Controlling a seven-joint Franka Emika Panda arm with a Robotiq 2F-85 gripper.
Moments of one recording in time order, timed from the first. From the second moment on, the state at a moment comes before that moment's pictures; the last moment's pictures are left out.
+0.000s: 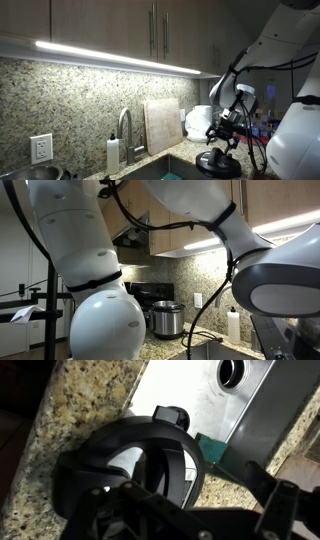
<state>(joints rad) -0.26 -0.33 -0.60 -2.79 0.42 2.63 -0.12</state>
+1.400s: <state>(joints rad) 0.12 -0.26 -0.95 -2.72 0.67 2.82 -0.39</state>
